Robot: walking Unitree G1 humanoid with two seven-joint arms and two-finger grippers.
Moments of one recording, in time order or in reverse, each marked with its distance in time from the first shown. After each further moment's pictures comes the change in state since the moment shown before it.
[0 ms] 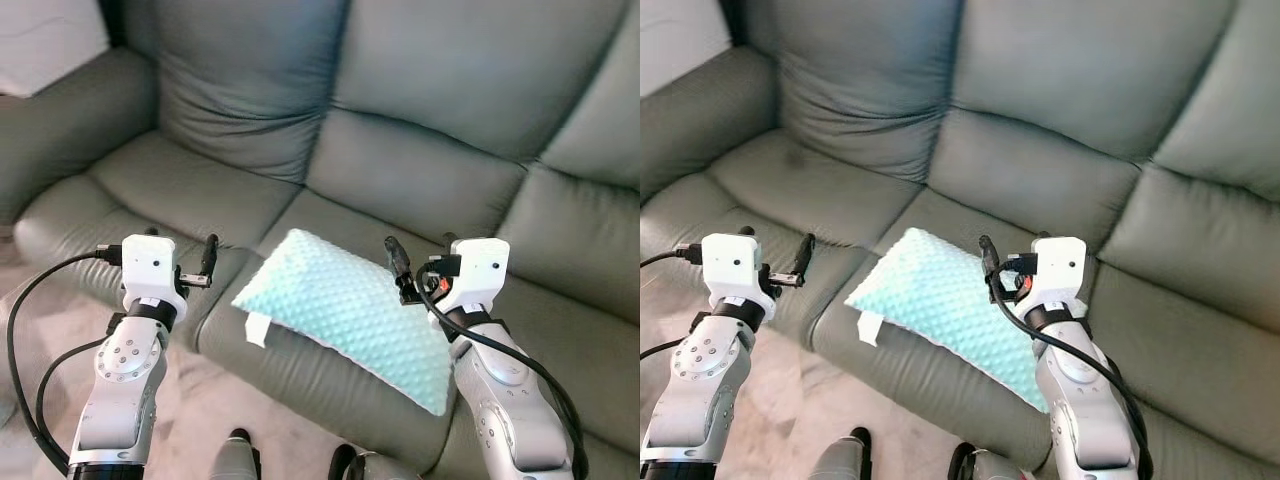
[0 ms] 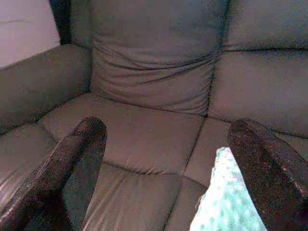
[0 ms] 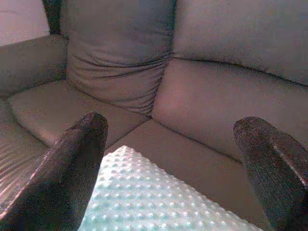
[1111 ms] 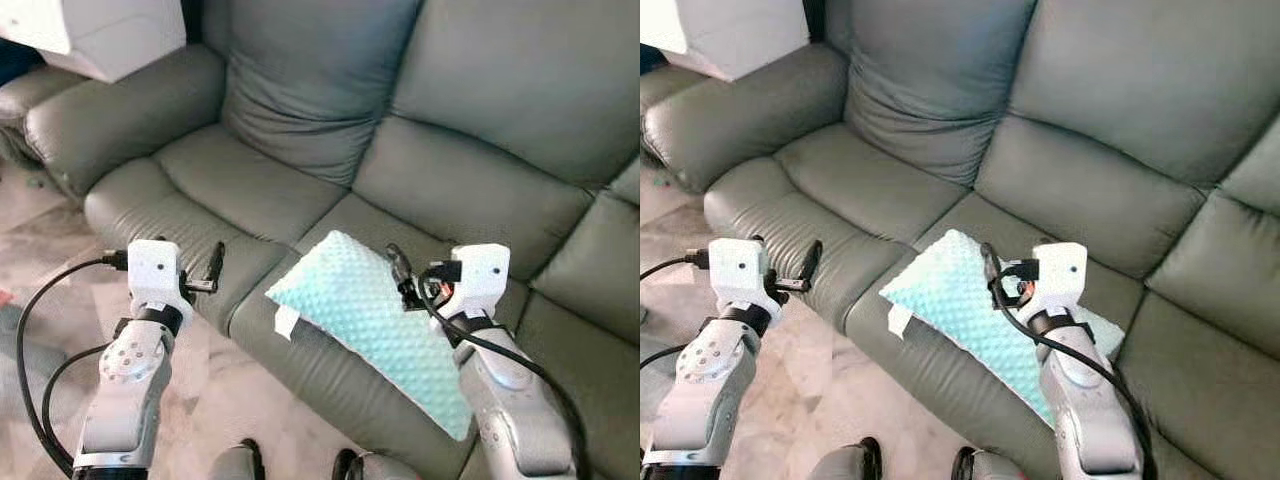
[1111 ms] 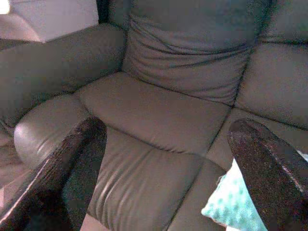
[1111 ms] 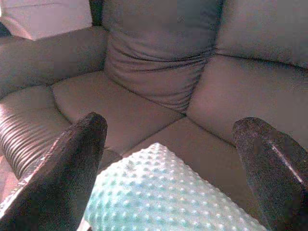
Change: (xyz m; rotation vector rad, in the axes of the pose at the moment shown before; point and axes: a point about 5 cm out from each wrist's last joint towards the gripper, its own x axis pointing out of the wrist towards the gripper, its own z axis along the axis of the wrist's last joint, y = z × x) left arm -0.002 -0.006 -0.005 -0.058 0.051 -0.030; right arm -0.004 -0.001 -0.005 -0.002 0.031 0.014
